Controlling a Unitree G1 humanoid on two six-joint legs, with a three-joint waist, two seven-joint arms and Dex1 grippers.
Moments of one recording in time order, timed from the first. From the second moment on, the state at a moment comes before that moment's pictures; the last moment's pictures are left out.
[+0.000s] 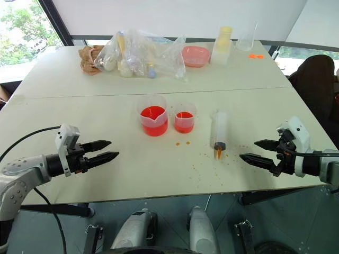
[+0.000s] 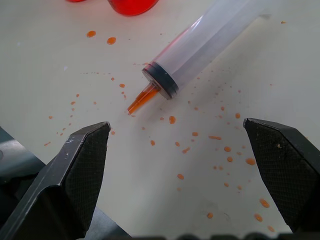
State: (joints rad) left arm 0.00 0.76 0.26 -0.37 -0.73 0.74 -0.83; right arm 0.06 -1.06 -0.47 -0.31 0.75 0.96 0.93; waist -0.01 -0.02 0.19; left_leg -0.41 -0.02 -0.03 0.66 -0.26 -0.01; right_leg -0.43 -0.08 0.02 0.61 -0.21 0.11
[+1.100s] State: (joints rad) left arm -0.46 0.88 0.16 -0.25 -0.71 0.75 -1.01; right arm -0.89 -0.94 -0.10 0.21 0.66 1.51 0.69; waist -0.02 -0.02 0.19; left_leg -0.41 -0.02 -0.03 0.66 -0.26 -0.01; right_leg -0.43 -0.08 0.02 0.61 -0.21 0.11
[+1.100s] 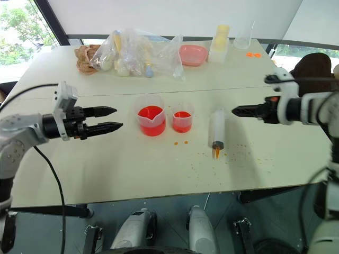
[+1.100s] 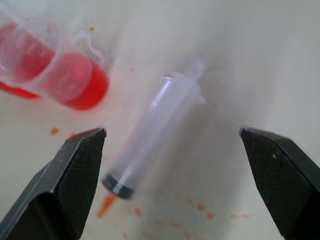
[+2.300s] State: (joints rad) left arm -0.41 0.85 0.22 -0.21 -0.72 0.71 -0.93; right arm -1.17 -0.67 0.15 0.68 0.31 1.16 0.89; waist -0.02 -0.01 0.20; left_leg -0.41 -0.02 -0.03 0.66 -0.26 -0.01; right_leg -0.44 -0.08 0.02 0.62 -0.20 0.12
